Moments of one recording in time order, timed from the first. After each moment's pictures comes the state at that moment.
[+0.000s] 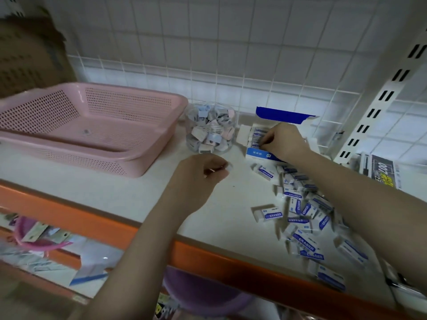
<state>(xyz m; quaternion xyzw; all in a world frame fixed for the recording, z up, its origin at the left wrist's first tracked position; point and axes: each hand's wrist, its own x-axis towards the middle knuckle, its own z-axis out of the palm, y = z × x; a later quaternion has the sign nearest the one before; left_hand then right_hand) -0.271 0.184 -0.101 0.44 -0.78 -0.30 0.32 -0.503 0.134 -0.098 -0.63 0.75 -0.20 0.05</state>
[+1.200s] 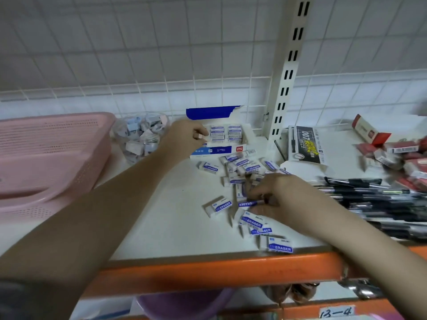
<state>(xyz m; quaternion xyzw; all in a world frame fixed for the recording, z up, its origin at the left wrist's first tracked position) -0.386 0.085 -0.102 0.34 -0.89 -0.17 0.25 -0.487 0.326 -0.090 -0.64 0.75 -0.13 0.11</state>
